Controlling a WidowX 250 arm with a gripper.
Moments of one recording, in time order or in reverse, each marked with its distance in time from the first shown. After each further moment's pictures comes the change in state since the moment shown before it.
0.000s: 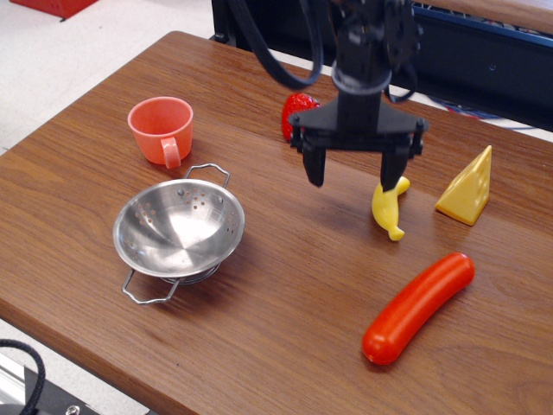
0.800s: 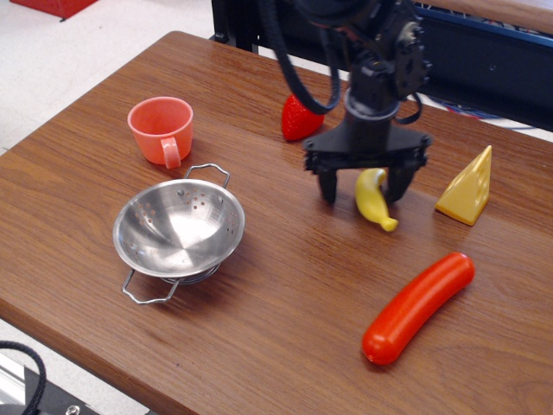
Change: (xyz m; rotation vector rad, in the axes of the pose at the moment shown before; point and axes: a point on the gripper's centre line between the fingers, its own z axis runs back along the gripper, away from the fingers) arm 0.002 -0.021 -0.028 0.008 -0.014 0.107
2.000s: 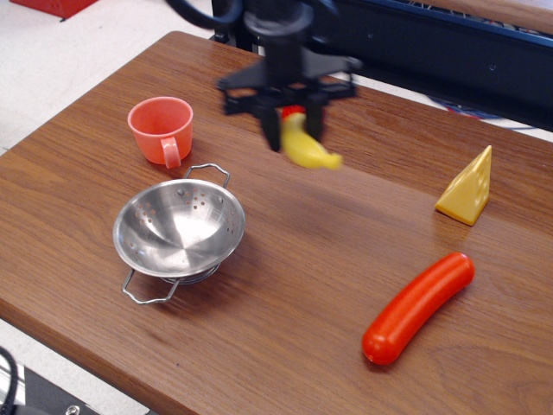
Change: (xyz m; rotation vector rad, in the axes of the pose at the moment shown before) arm 0.020 0.079 0.073 -0.074 0.084 0.070
